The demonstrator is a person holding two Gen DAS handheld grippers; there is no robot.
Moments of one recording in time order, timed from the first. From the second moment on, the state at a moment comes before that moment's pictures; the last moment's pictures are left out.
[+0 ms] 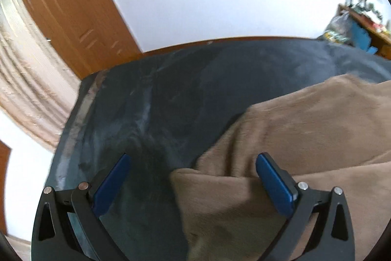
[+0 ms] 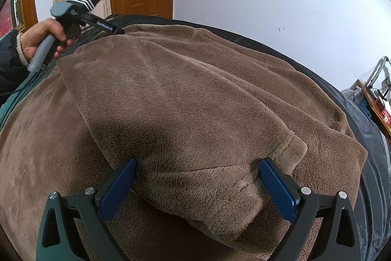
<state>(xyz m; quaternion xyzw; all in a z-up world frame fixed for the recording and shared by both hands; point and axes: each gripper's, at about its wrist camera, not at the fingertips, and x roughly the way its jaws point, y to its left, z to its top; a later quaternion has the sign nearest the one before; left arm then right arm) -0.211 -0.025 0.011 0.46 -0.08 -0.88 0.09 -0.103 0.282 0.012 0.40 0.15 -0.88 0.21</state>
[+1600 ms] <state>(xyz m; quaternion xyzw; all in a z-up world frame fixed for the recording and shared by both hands) -0.118 -0.019 -0.023 0.47 -0.11 -0.88 0.06 -0.101 0.289 0.012 0.40 0.15 -0.88 0.21</state>
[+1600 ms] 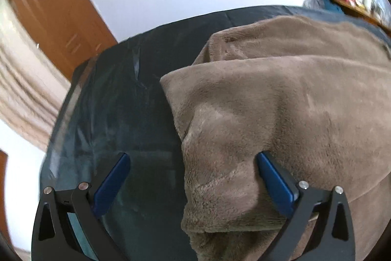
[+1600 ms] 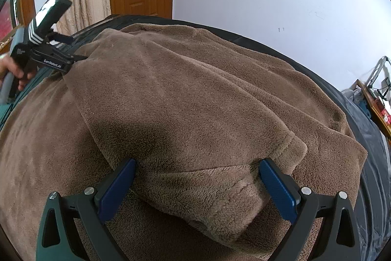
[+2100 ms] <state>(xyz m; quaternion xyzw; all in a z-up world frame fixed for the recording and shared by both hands) -0.068 0.005 -0.035 0.46 -0.10 -0.88 0.04 -0.099 0.289 0.011 0.40 0.15 -0.88 0.22</state>
